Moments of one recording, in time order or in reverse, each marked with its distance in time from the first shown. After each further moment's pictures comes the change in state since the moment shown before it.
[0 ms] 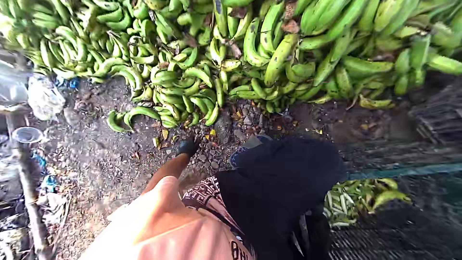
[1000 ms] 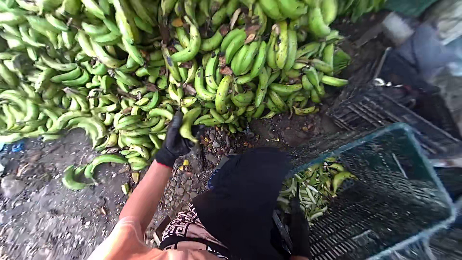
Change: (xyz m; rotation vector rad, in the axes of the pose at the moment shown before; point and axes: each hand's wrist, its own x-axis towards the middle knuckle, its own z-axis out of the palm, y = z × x) left_hand -0.091 0.171 -0.123 -1.419 -0.483 0.679; right_hand 0.036 0.057 -0.002 0.135 0.093 0.074
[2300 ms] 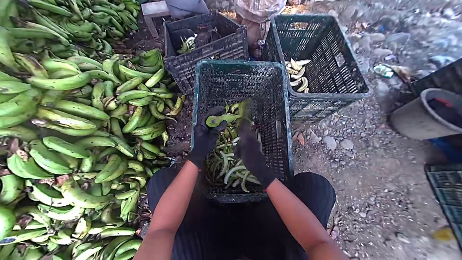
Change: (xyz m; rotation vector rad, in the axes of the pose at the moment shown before) left_hand 0.003 -0.211 0.364 0.690 -1.156 0.451; right_hand -0.008 -0.052 -0.082 0.775 0.221 -0.398
